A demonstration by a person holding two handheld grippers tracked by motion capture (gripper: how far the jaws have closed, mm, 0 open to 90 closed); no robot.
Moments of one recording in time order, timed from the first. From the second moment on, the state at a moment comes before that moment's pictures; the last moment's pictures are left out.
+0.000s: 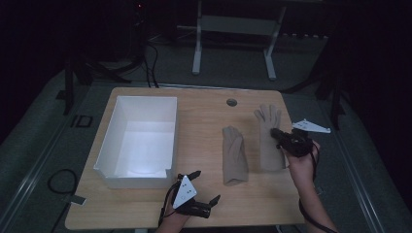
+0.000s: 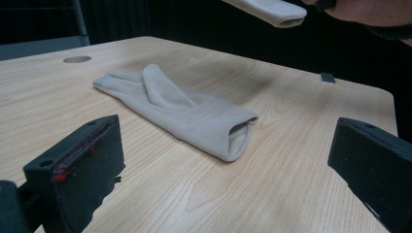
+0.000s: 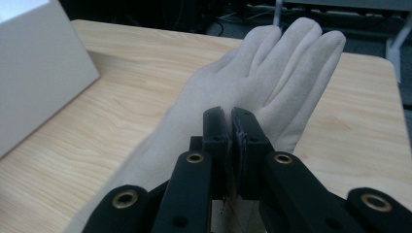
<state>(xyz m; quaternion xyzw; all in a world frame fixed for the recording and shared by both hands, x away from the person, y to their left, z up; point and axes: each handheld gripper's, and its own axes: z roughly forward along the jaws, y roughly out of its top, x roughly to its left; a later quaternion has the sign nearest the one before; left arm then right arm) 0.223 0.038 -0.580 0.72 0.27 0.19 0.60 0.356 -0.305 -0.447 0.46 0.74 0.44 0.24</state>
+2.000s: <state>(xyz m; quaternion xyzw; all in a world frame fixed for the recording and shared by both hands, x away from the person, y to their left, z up) 0.223 0.037 -0.580 0.73 0.27 0.19 0.60 0.370 -0.215 -0.538 0.47 0.78 0.38 0.16</state>
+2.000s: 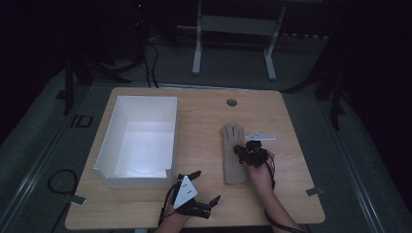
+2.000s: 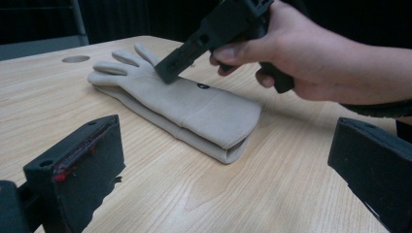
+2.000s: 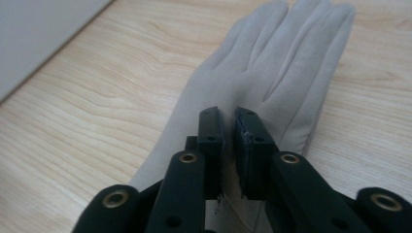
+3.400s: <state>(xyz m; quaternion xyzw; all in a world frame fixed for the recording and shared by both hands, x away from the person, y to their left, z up) 0.279 -0.028 -0.544 0.82 0.18 0.11 0.54 0.387 -0.267 -0.493 0.42 0.78 0.44 0.15</state>
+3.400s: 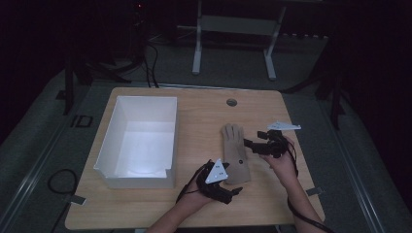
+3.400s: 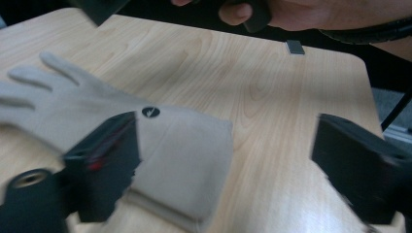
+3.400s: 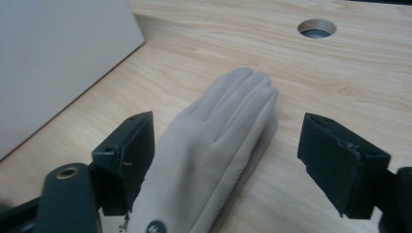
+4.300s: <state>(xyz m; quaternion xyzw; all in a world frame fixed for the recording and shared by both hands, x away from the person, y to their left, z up) 0.311 -0.031 -0.560 0.87 0.16 0.07 0.47 0.450 -0.238 -0.554 0.48 0.80 0.37 0.05</state>
